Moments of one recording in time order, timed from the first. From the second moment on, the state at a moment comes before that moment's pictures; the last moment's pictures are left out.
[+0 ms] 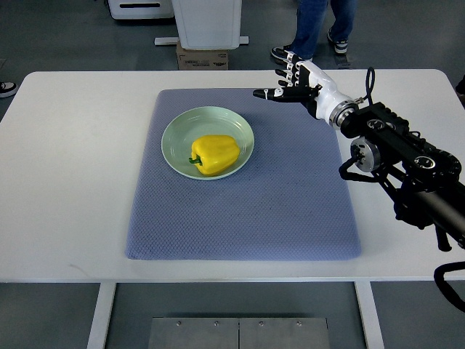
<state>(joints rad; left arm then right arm) -0.04 0.00 -0.11 -0.23 0.02 0.17 0.04 0.90 -0.08 0.78 0.74 -0.66 0.03 0.08</state>
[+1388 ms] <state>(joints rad) -0.04 0.00 -0.11 -0.23 0.02 0.17 0.04 0.65 -0.09 1.08 0.74 -0.50 0.03 0.28</state>
